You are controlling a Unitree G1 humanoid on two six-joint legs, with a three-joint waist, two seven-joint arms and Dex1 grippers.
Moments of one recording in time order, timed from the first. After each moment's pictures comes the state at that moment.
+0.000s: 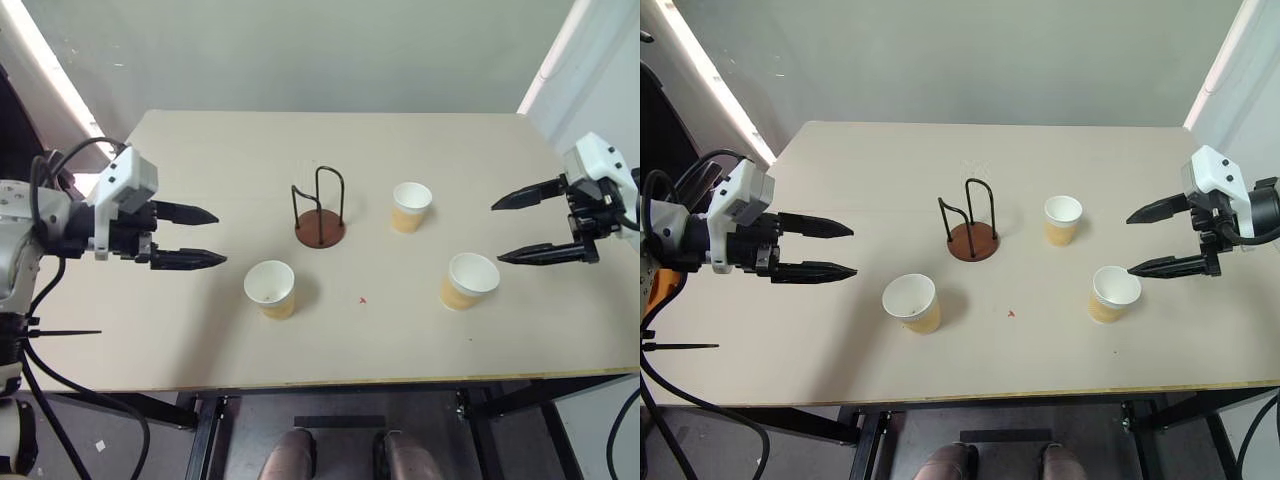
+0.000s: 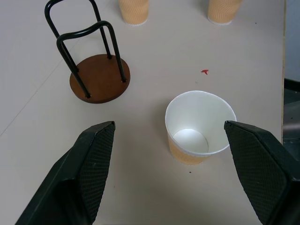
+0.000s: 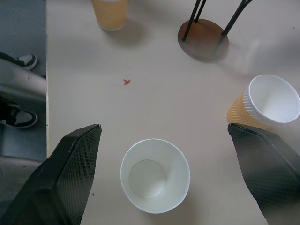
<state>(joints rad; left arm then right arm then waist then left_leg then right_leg) -0.63 1.14 0.10 0.10 -0.48 0.55 -1.44 -0.82 -1.14 0.06 0.15 0.37 0.42 1.61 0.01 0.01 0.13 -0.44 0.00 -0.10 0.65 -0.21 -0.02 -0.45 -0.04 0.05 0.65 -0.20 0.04</state>
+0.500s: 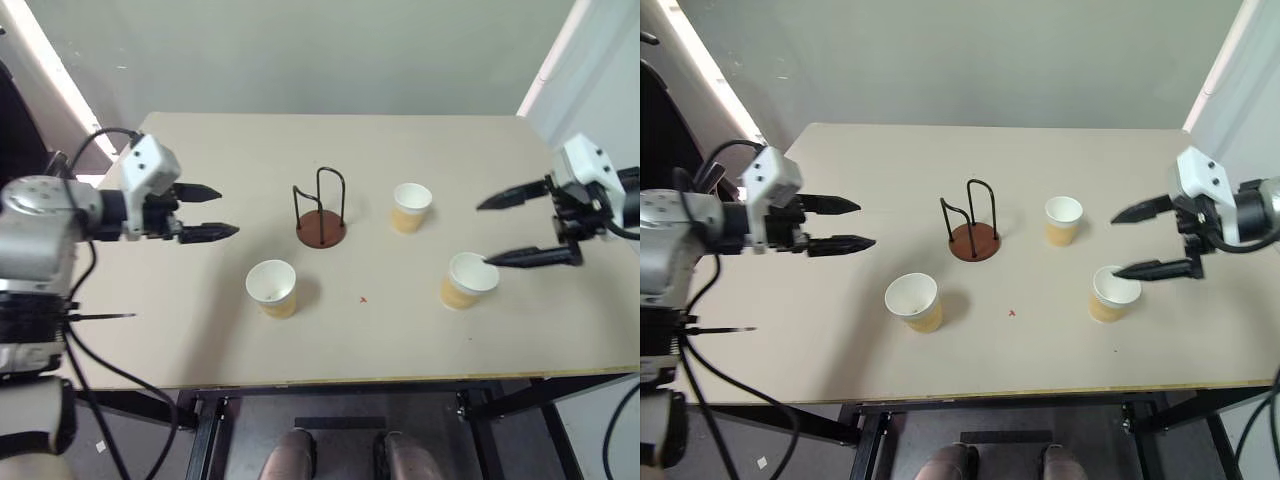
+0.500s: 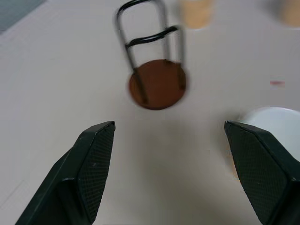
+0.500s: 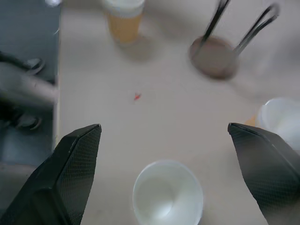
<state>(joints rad) -0.77 0.94 0.00 0.27 -0.29 0.46 -1.20 -0.84 -1.04 0.03 0.02 0.41 0.50 1.48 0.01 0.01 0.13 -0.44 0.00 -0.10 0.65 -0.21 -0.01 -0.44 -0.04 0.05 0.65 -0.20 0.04</state>
